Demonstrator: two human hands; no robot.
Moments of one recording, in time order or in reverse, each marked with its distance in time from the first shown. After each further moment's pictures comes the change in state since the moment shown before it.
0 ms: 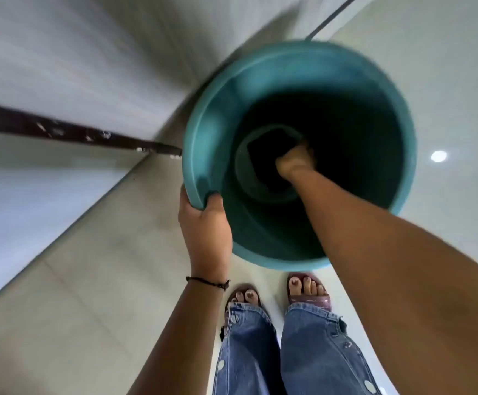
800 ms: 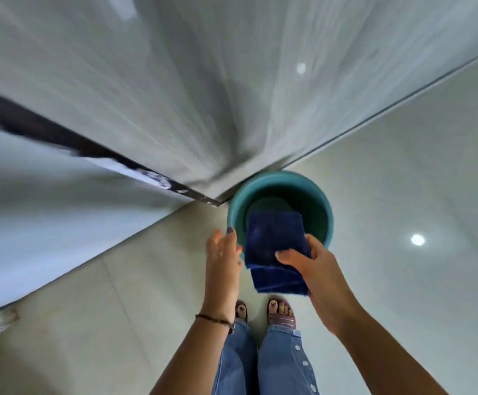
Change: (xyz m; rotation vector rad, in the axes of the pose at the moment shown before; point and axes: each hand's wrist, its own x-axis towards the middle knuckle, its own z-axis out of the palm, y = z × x) left_hand -0.119 0.142 -0.084 -0.253 -0.200 -0.345; right_hand -0.334 -0.004 -0.160 0.666 -0.308 -0.212
